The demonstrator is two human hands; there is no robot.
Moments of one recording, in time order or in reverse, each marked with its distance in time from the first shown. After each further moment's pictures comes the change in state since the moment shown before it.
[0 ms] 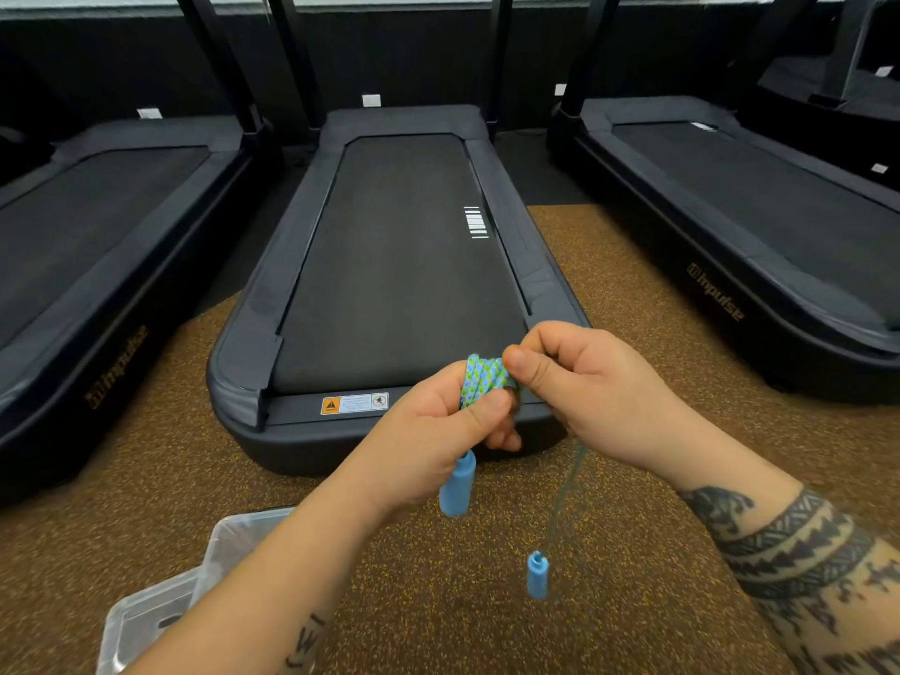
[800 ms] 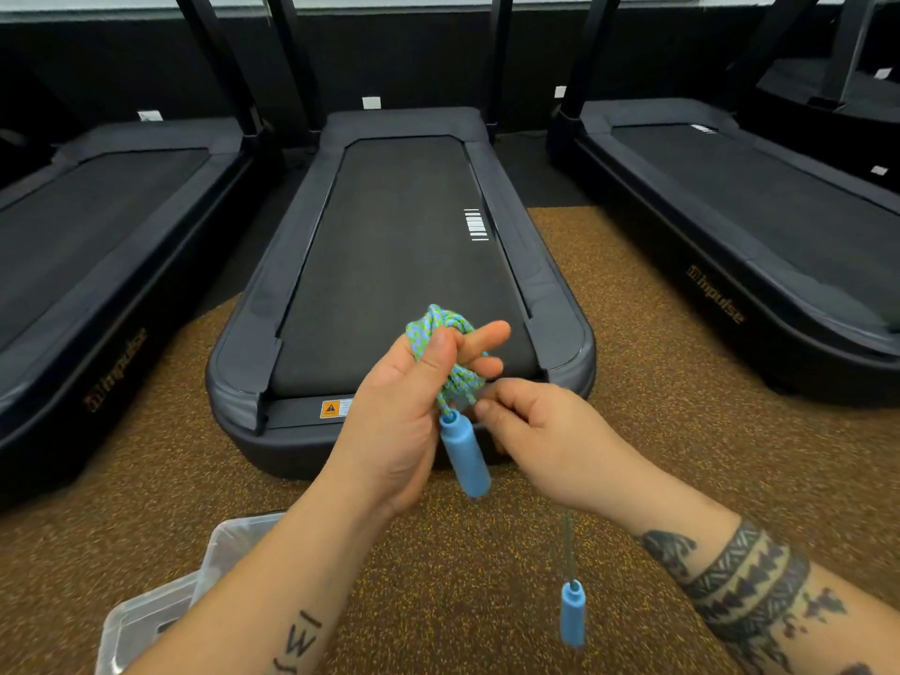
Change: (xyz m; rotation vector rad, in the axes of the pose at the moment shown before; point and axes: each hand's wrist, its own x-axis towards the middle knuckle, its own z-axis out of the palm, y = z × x) left_hand 0.010 0.012 0.003 -0.314 0.266 0.107; right_hand -0.006 0.017 0.041 -0.186 -0.055 0.088
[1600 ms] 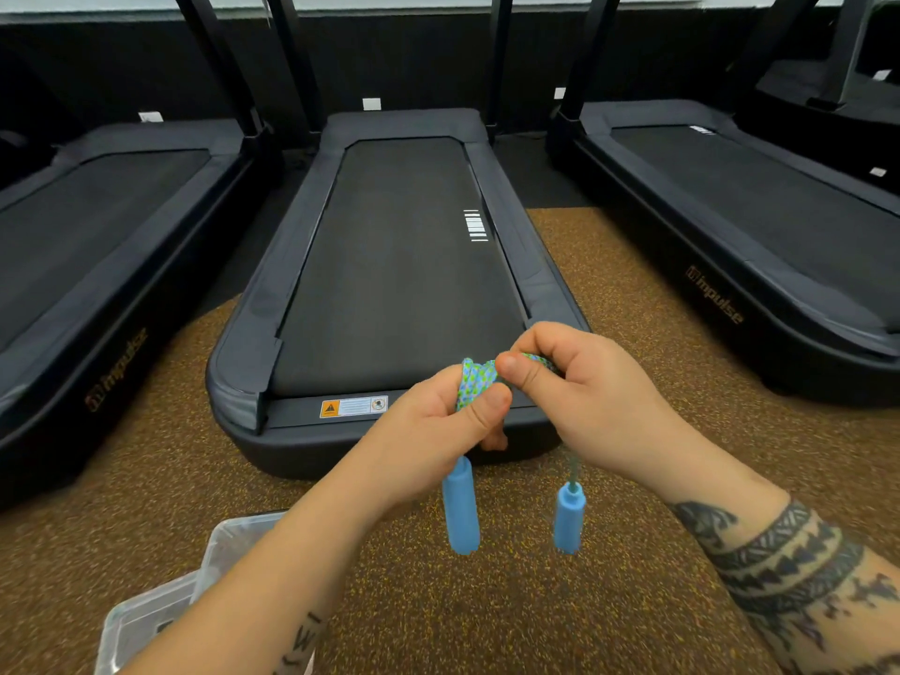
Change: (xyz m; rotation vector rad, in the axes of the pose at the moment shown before) left_hand -0.002 -0.010 -0.013 0.534 -0.227 -0.109; right_hand 0.001 -0.014 -0.039 0.045 0.164 -0.120
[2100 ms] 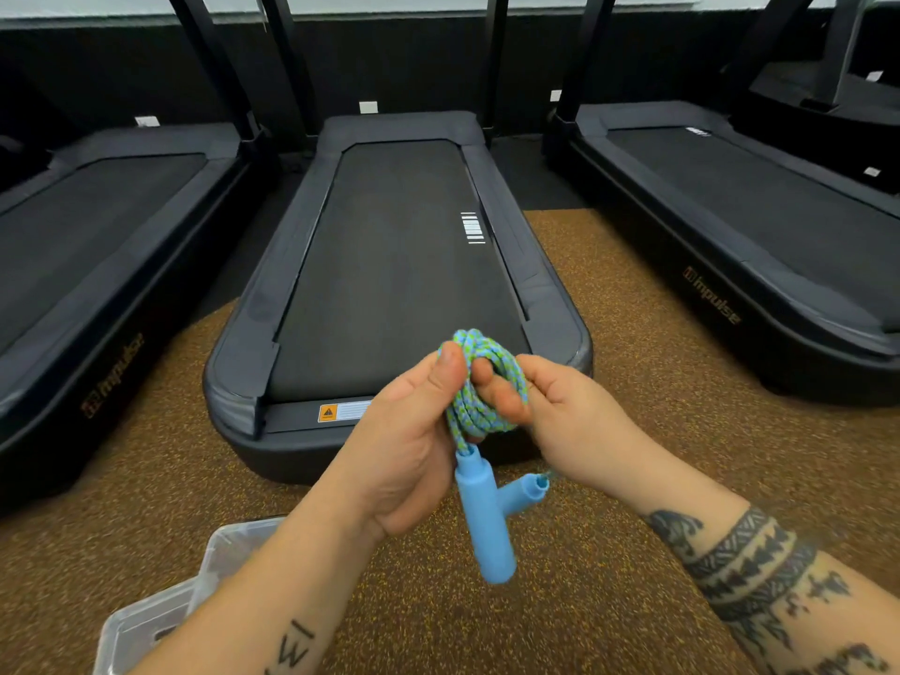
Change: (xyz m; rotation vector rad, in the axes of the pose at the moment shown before) left_hand -0.006 0.018 0.010 -0.684 -0.005 0.046; right_hand 0.000 0.024 0.023 0.025 -0.094 0.144
